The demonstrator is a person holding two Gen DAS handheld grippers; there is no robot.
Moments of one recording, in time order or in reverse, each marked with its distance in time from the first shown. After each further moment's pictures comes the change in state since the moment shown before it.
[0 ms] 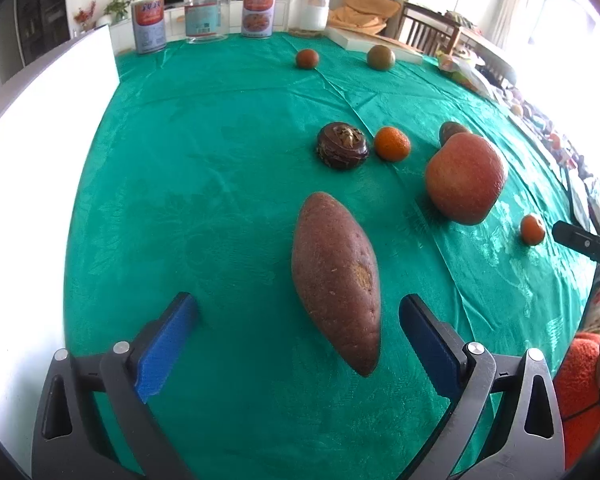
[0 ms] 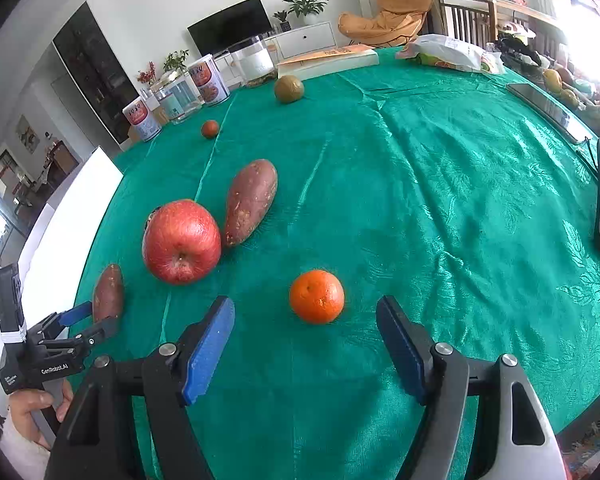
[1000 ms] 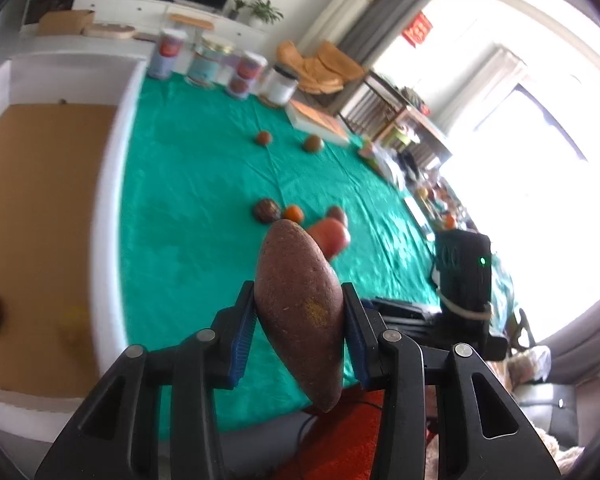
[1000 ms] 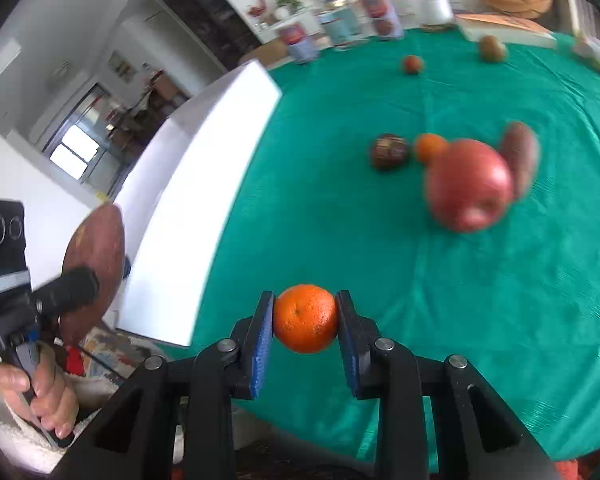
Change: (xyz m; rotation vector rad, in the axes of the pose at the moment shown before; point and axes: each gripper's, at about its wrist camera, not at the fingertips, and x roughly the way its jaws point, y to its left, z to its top) left arm -0.190 0.071 -0.009 -0.258 -0.154 -0.337; right arm -0.010 0.190 -0.009 -0.251 0.205 0.469
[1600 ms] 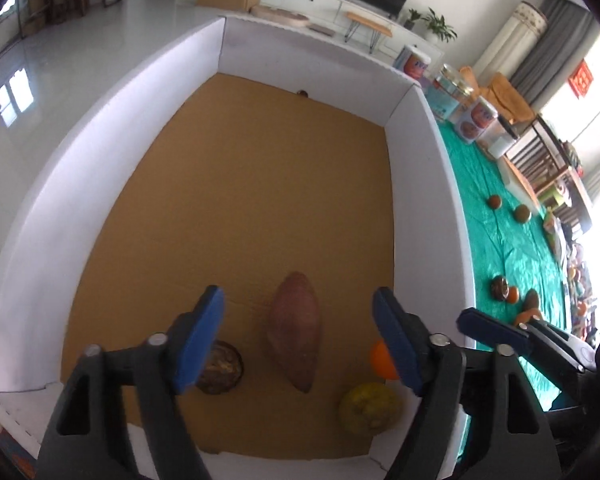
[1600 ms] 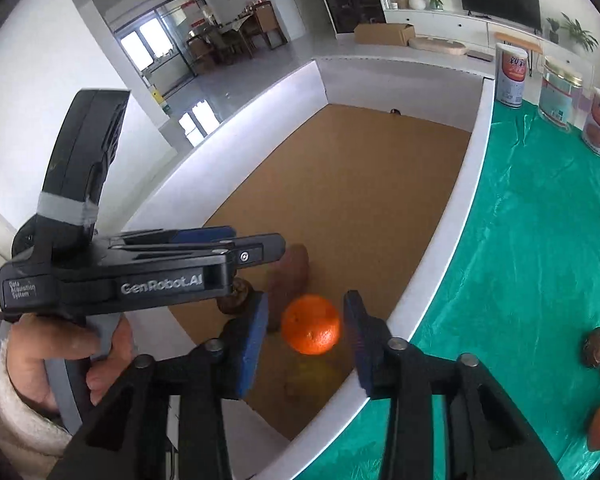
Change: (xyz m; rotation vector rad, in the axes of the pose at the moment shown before) left arm -0.012 0.177 0.040 -0.272 -0.008 0.512; right arm 0.125 0.160 0.080 -0.317 0.050 0.025
